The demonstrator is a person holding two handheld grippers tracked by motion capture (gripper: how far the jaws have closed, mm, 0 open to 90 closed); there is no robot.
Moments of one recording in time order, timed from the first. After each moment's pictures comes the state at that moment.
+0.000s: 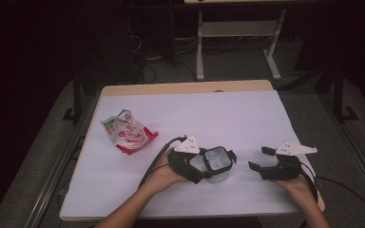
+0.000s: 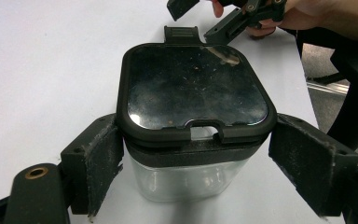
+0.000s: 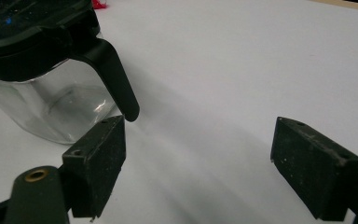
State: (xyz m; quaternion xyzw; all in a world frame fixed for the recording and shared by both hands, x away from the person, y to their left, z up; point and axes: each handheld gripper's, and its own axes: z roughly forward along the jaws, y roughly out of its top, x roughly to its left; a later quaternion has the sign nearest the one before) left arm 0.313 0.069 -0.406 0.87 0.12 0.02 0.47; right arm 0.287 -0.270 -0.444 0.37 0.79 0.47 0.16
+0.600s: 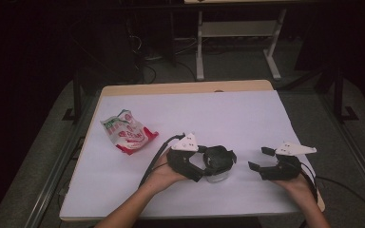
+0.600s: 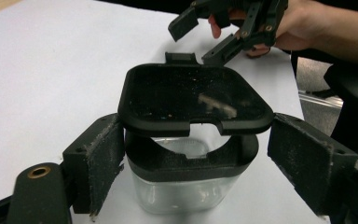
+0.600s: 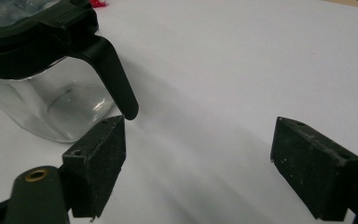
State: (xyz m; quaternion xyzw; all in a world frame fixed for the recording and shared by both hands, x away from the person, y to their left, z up) left arm 0.311 0.071 -0.395 0.86 0.12 0.02 0.50; right arm 0.288 -0.270 -0.445 0.37 0.79 0.47 0.16
